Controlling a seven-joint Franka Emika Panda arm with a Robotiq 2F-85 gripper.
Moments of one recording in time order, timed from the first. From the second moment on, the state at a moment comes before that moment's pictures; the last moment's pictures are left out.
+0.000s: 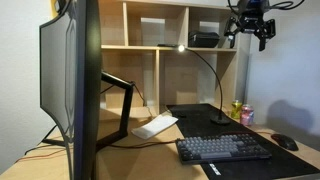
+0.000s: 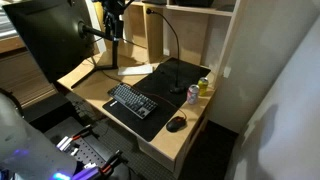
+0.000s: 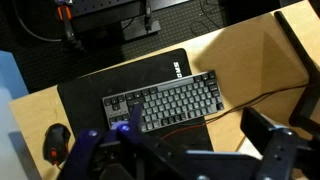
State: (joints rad) arm -0.01 -0.25 -0.02 -2.02 0.19 1.54 0.26
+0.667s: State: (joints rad) arm 0.10 -0.11 0.11 -2.08 0.51 1.97 0.33
